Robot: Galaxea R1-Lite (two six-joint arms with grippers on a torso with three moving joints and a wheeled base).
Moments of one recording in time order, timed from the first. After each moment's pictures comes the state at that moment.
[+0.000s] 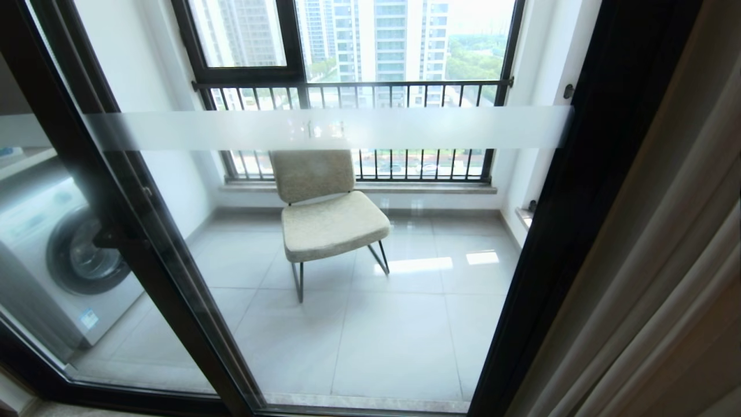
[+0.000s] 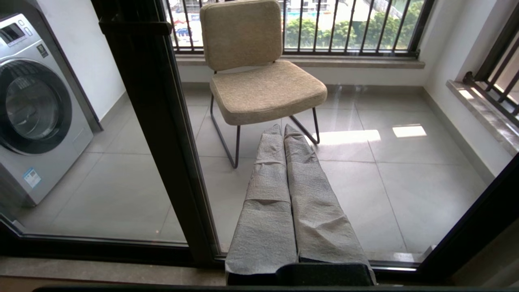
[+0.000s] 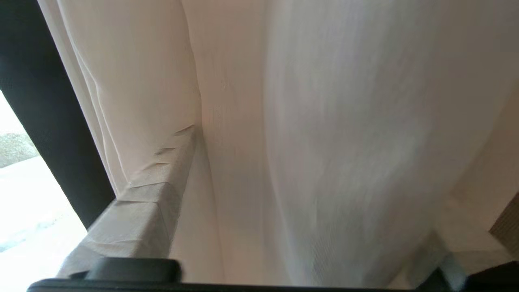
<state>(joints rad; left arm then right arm) 0.00 0.00 0.00 0.00 0.02 -0.01 -0.43 1.09 -0.68 -0.55 0.00 0.00</state>
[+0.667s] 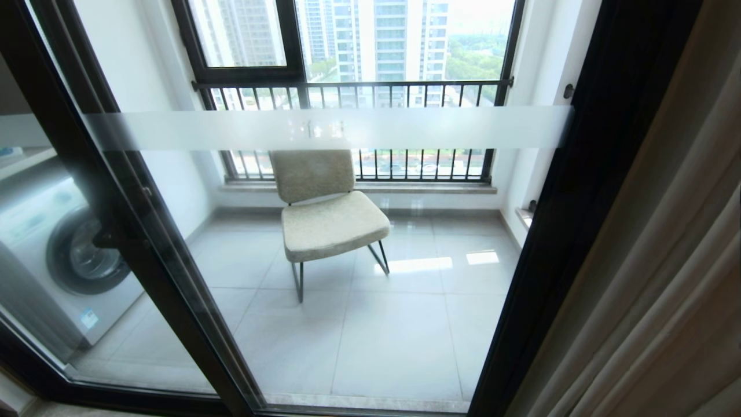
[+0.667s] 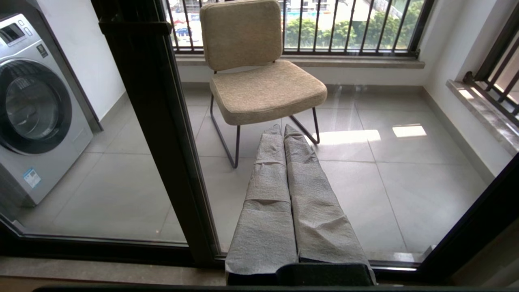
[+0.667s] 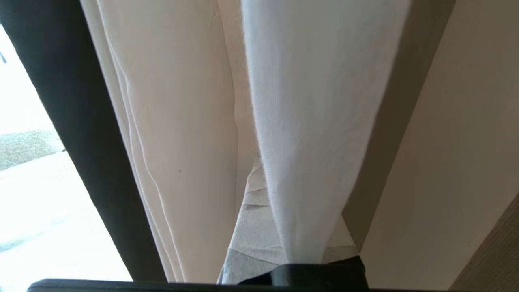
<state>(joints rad) 0.00 0.00 0.00 0.00 0.02 -0.01 -0.38 1.08 -0.66 -0.57 0.00 0.00</state>
